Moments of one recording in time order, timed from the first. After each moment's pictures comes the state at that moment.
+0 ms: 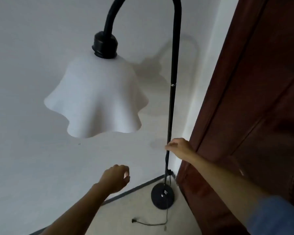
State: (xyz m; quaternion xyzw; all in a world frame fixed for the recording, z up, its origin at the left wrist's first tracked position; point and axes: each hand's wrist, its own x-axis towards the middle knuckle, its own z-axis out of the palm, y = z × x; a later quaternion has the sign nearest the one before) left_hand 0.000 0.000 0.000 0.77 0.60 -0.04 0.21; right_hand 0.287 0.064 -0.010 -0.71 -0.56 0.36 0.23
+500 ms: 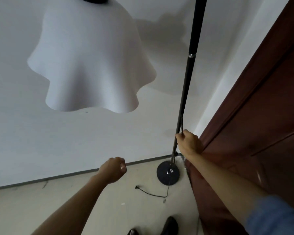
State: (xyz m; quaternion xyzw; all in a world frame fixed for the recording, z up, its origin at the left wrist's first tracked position) left_hand 0.012 -0.028 -0.056 0.61 0.73 -0.03 0.29; right_hand 0.292 0.076 -0.078 -0.75 -0.59 0.23 0.19
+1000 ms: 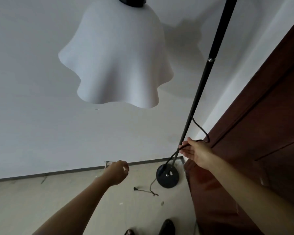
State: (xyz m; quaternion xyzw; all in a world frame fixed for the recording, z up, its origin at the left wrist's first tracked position) left_hand -0.004 -0.050 -0.066 0.58 0.73 0.01 0.37; right_hand 0.297 0.046 -0.027 -0.60 -0.22 0.69 0.33
